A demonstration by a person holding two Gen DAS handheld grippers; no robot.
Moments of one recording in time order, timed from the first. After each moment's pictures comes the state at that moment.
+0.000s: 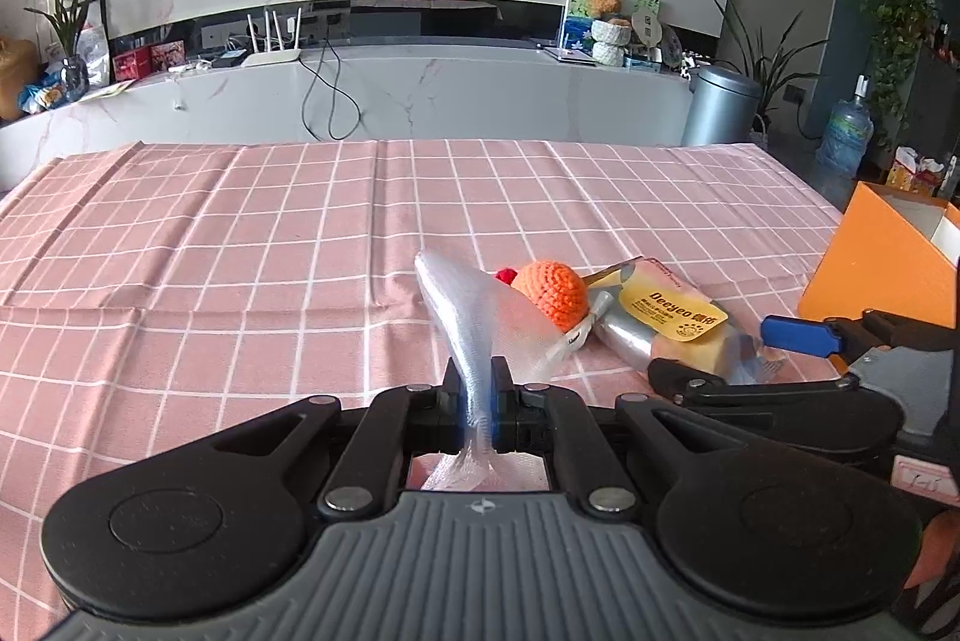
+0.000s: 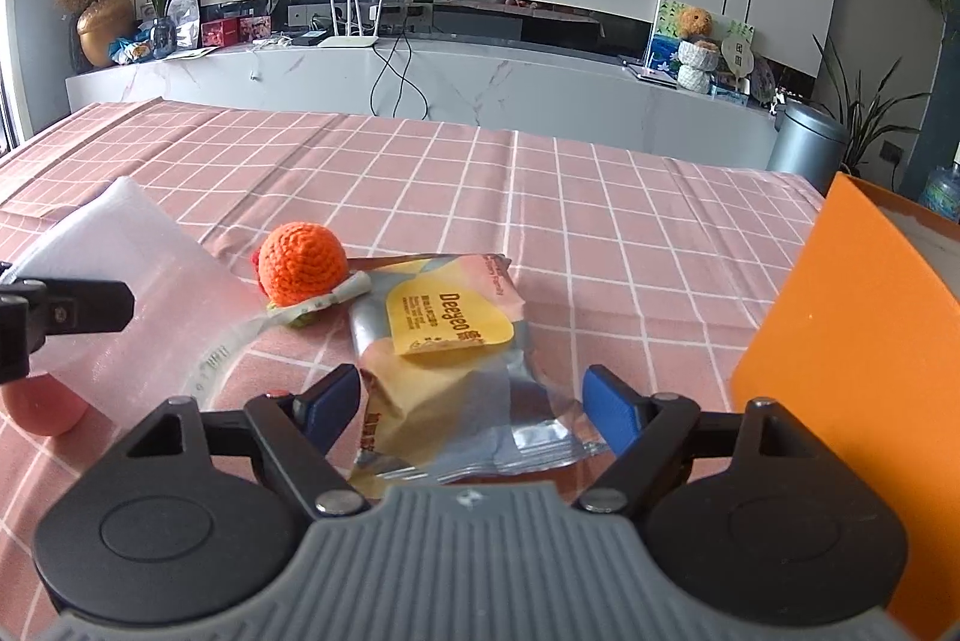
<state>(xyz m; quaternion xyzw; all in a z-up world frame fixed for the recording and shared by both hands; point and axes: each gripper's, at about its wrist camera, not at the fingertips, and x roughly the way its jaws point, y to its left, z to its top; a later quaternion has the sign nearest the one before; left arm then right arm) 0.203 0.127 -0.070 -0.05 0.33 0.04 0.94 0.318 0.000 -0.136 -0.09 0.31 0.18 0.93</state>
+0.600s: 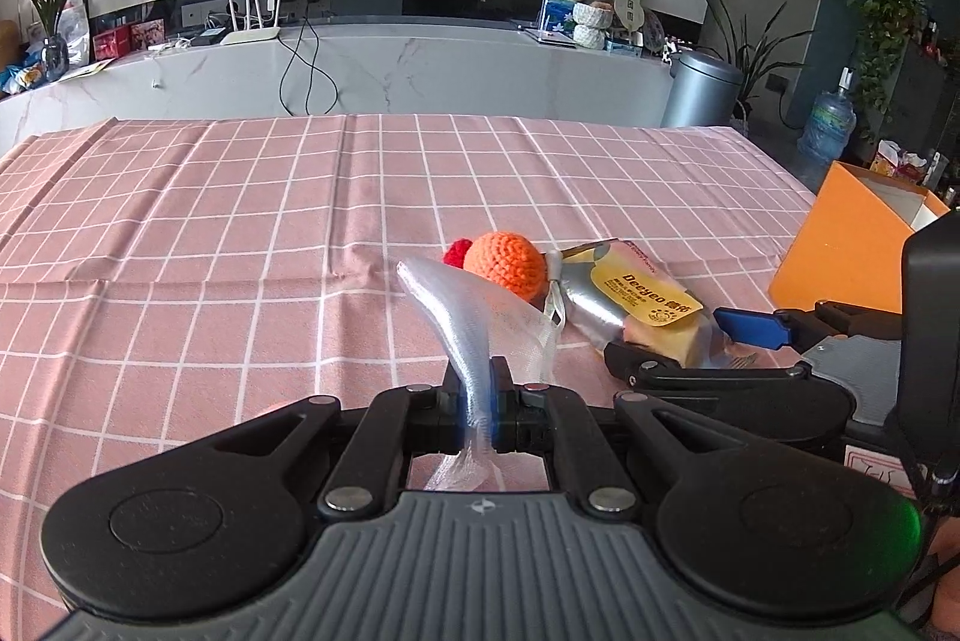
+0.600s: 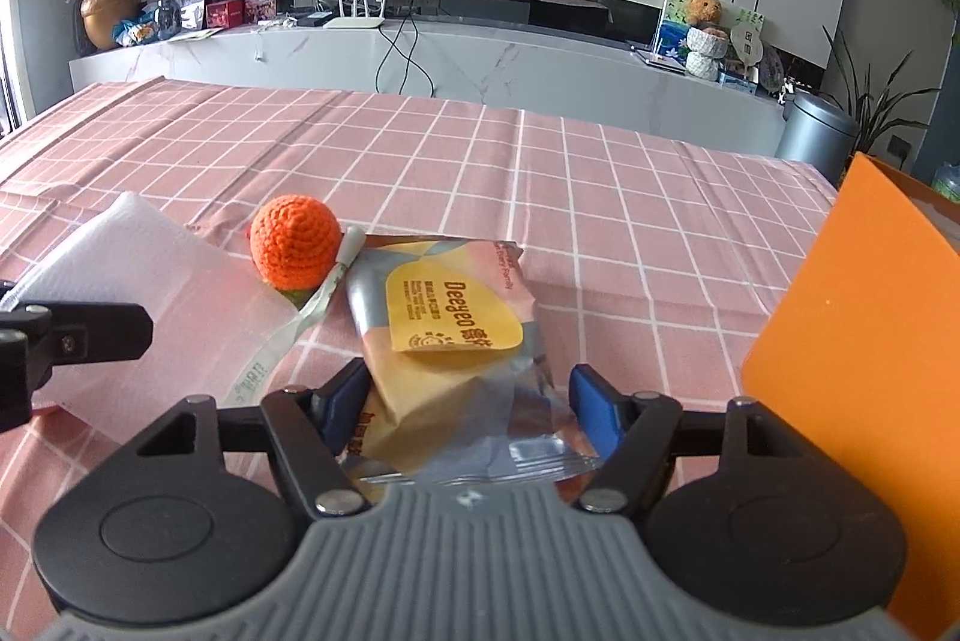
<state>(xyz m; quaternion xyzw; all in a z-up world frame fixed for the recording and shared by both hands) 0.203 0.116 -0.075 -0.06 0.35 0.02 0.94 0.319 -0.003 -0.141 -0.10 0.33 0.18 0.92</state>
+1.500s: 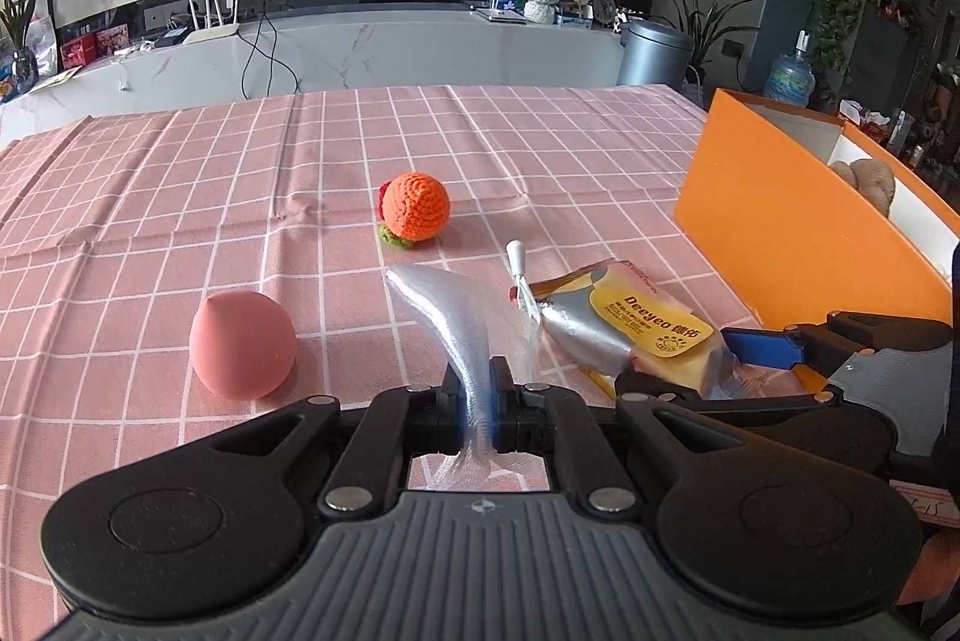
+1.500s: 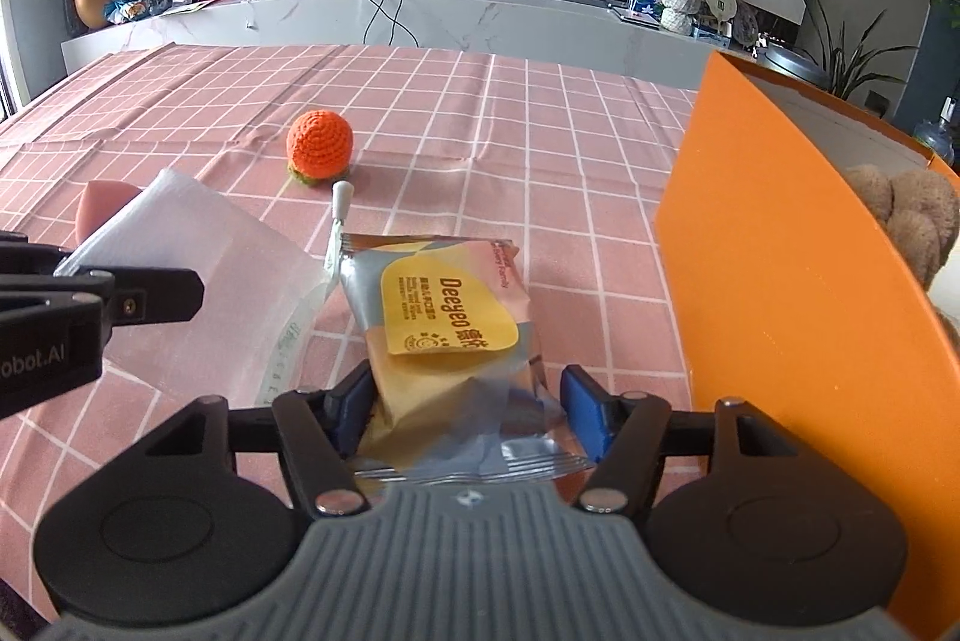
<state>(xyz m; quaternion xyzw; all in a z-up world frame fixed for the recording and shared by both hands) 0.151 0.075 -0.070 -0.04 0.36 -0.02 0.93 0.229 -0.052 -0.125 -0.10 0.37 0.17 0.91</state>
